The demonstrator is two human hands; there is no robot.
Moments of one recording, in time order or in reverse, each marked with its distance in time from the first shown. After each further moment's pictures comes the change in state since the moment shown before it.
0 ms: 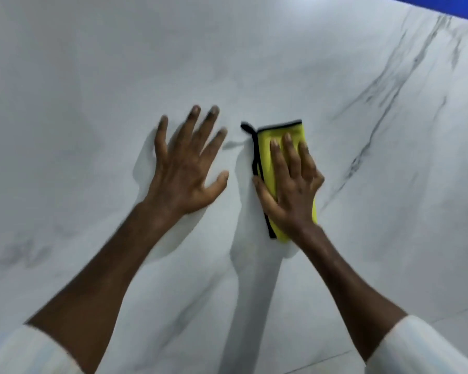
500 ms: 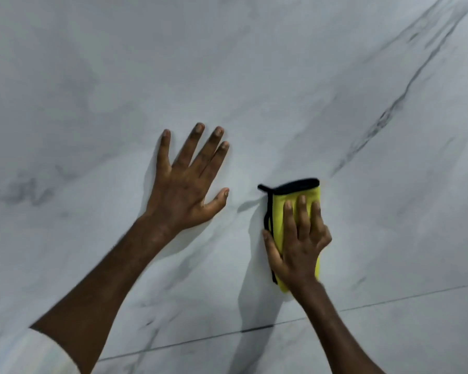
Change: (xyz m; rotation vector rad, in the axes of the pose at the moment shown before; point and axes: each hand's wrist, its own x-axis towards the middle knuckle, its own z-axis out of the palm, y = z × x) left_hand -0.104 0.037 0.017 0.084 -0.086 0.037; right_hand -0.190 0.003 -0.001 -0.031 -0.102 0.059
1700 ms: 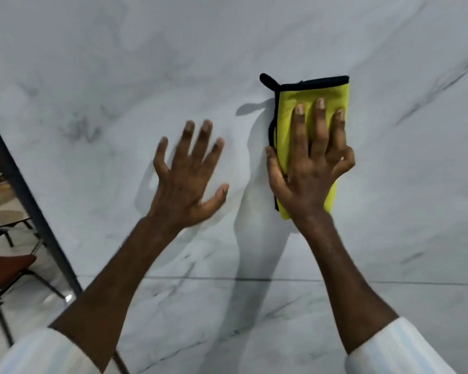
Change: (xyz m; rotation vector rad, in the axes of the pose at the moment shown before) left_hand -0.099 0.011 -0.030 -0.003 -0.165 -0.113; right_hand 0.062 -0.065 0.004 0.147 0.094 0.060
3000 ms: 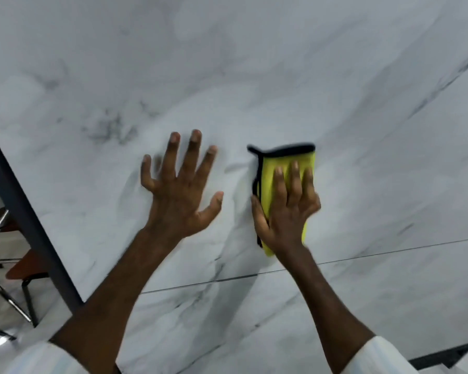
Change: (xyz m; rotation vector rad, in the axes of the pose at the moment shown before) left_hand -0.053 -0.072 0.013 -0.068 0.132 -0.062; right_hand -0.112 -0.085 0.022 -0.042 -0.137 0.009
